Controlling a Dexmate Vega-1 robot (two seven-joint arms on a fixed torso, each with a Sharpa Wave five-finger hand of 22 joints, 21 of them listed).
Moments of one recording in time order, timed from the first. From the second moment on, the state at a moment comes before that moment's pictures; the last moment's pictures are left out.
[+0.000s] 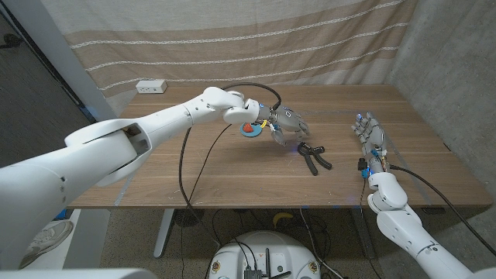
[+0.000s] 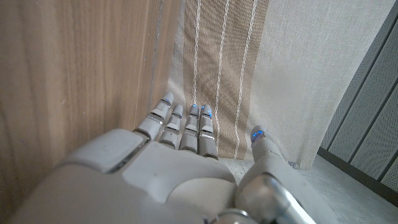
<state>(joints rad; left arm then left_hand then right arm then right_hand) 0.06 0.42 1.18 -1.22 1.08 -0.65 -0.01 0.78 -0.10 0.59 -0.17 0.18 0.60 -0.17 0.31 0.19 0.20 -0.14 0.20 0.18 0.18 -0.04 0.19 0.18 0.15 0.05 0.46 0.18 -1.20 -0.50 -0.18 -1.50 0.61 0.51 -0.24 0.22 0.15 0.45 -0.11 0.21 0.39 0.06 0.21 0.19 0.30 0.05 0.25 0.22 0.13 0.02 0.32 0.30 0.27 0.08 0.23 0.18</state>
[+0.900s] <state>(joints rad) 0.03 0.38 1.27 -1.12 1.14 -0.61 0.14 0.80 -0.08 0.58 -0.17 0.18 0.59 -0.17 0.30 0.19 0.20 -0.14 0.20 0.18 0.19 -0.04 0.19 0.18 0.15 0.05 0.45 0.18 -1.22 -0.51 -0.17 -1.52 0.61 0.50 -0.24 0.22 0.15 0.45 -0.11 0.21 0.39 0.06 0.21 0.19 0.30 0.05 0.24 0.22 0.13 0.02 0.32 0.30 0.27 0.08 0.22 0.18</state>
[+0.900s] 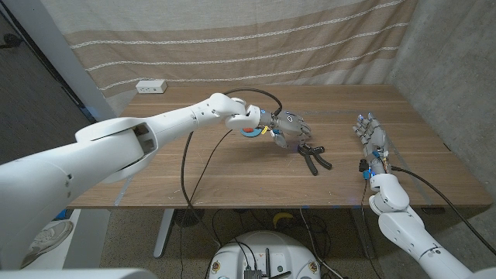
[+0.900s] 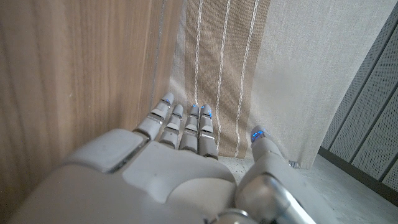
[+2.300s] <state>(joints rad) -0.07 0.14 1.55 -0.61 1.13 -0.65 0.56 0.92 -0.03 0.50 -0.18 0.18 0.89 -0.09 0.38 0.20 0.34 -0.16 0.22 0.18 0.30 -0.04 0.21 0.18 0.24 0.02 0.45 0.18 -1.19 -0.50 -0.18 -1.50 0.60 0.49 -0.26 0.21 0.14 0.45 -0.11 0.21 0.39 0.06 0.21 0.19 0.30 0.05 0.24 0.22 0.13 0.03 0.32 0.31 0.28 0.09 0.22 0.18</state>
